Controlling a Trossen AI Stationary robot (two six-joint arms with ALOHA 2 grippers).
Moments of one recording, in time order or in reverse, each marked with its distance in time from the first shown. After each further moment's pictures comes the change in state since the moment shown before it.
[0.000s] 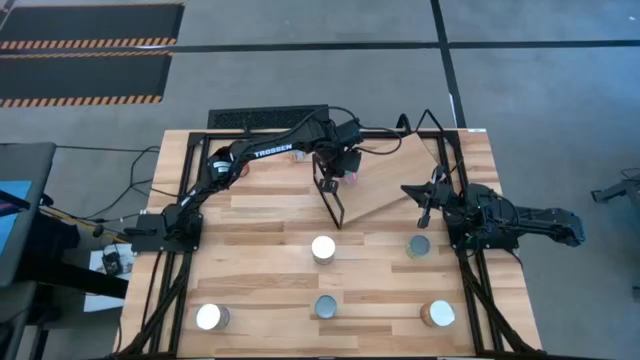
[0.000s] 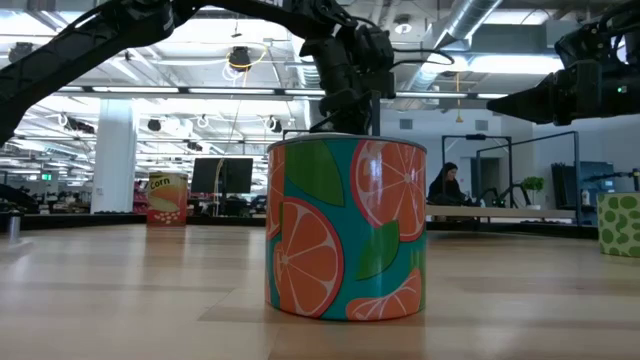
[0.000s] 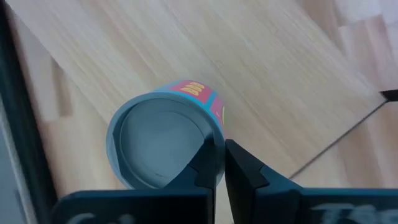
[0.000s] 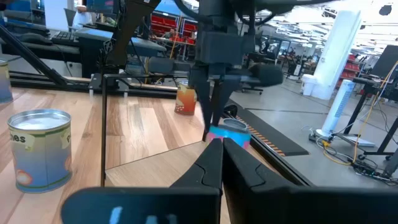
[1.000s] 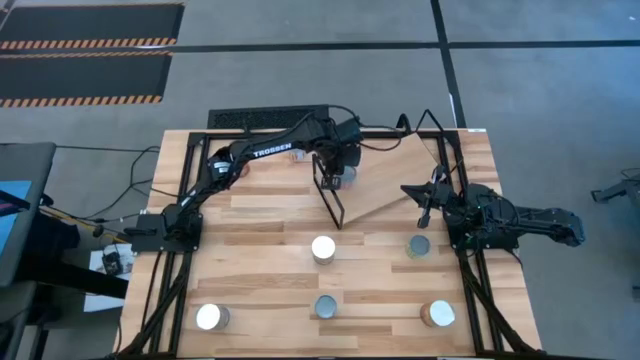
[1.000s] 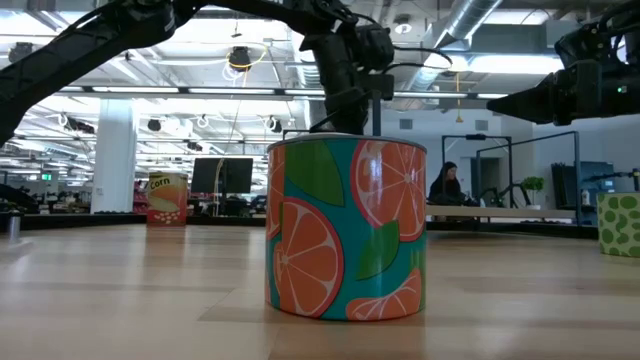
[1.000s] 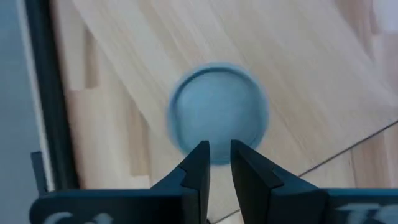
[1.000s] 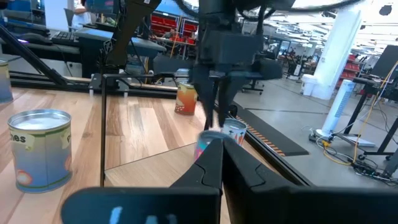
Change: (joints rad) left arm 0.000 0.004 0.055 -0.039 -0.089 -0.113; right arm 0.000 0.000 0.000 0.000 0.000 0.000
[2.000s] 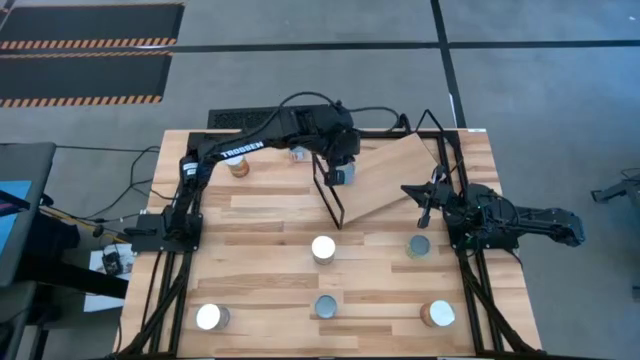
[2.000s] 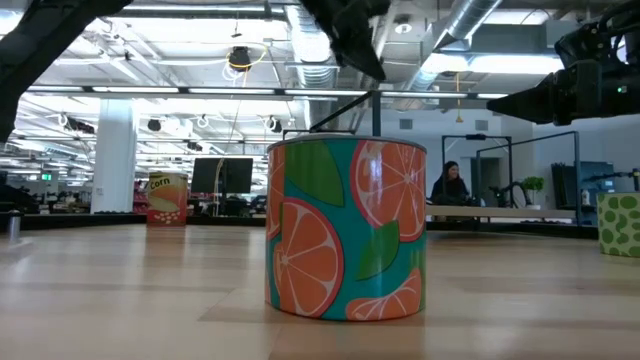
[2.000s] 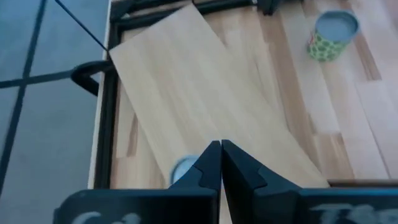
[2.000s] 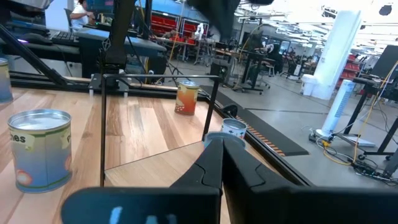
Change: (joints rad) left arm -0.044 -0.268 -0.162 0.265 0.057 -0.108; right arm 0.000 0.000 0.000 0.000 0.000 0.000
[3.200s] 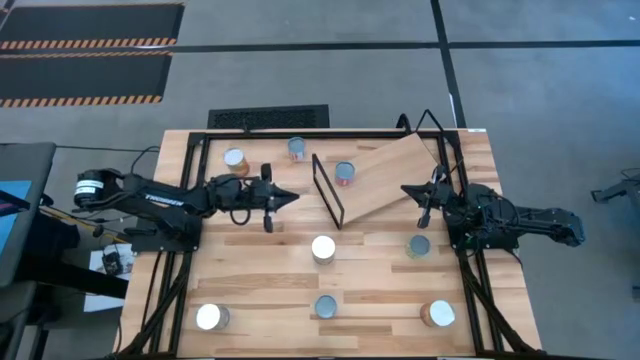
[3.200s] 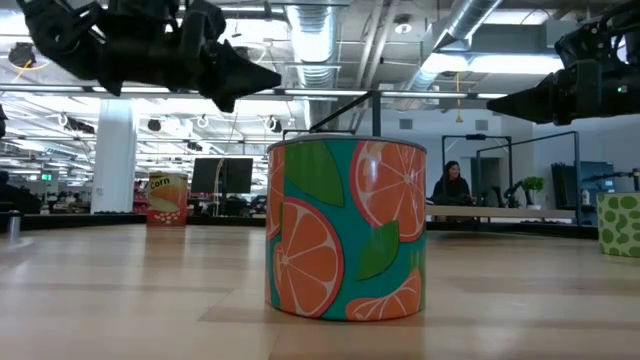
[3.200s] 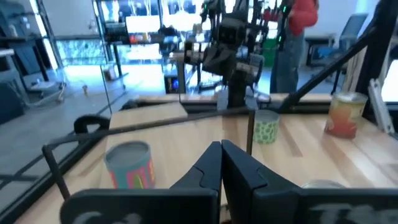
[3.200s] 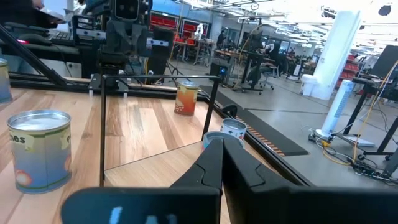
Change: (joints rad) left arm -0.140 -0.835 -1.824 1.785 -0.030 -0.342; right arm 0.000 0.000 0.000 0.011 0.000 0.000
